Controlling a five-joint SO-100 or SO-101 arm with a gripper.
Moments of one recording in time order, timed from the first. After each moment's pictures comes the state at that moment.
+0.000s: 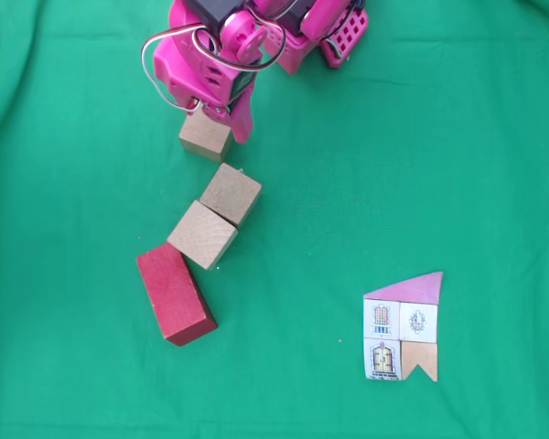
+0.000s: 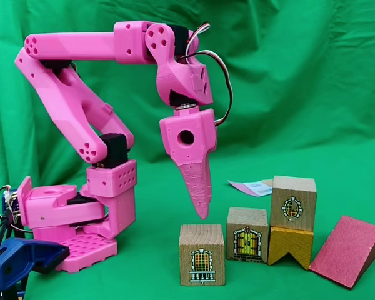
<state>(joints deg) 43.1 129.4 133.1 72.9 -104.2</state>
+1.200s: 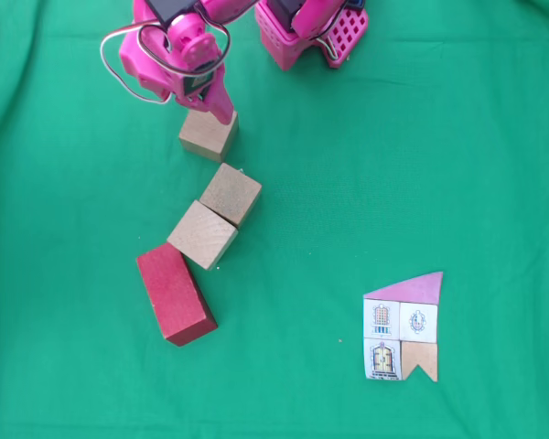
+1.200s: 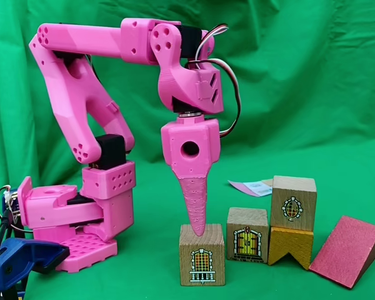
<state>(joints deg) 52.0 118.3 127.1 72.9 -121.3</state>
